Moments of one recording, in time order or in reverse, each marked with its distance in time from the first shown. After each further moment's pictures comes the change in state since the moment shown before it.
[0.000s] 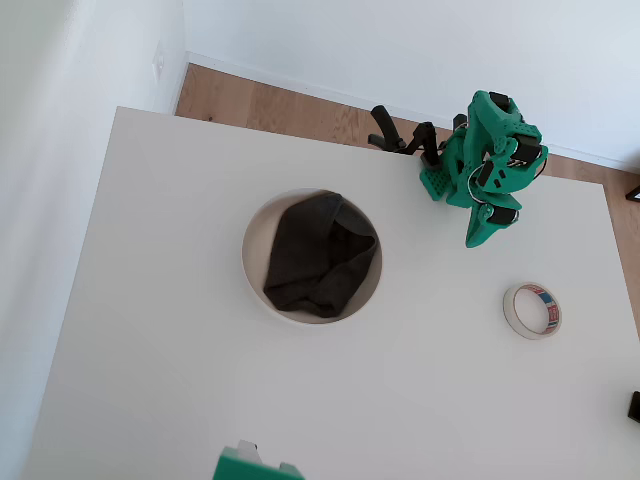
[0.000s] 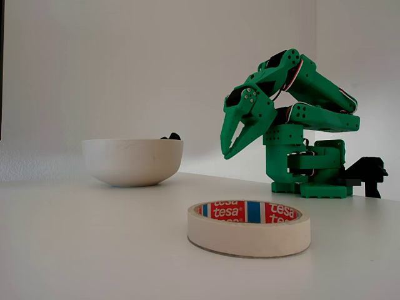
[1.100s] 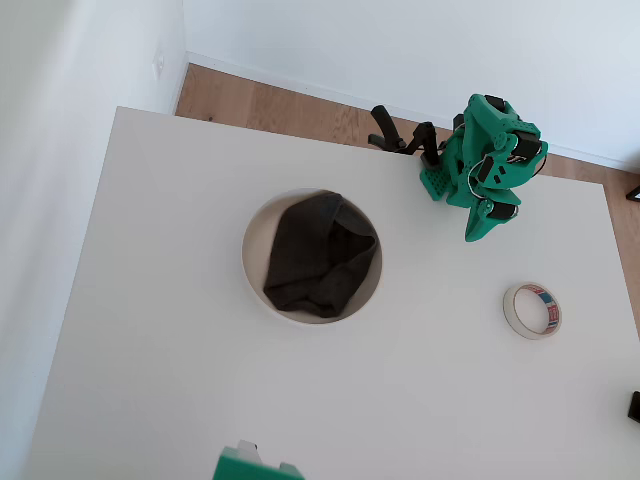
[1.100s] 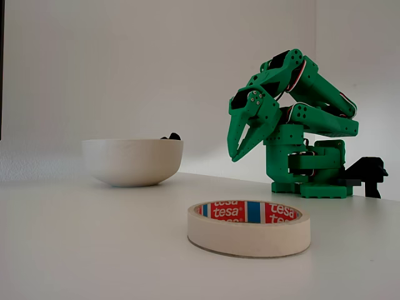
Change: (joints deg) arm 0.0 7.0 1.0 7.6 -1.0
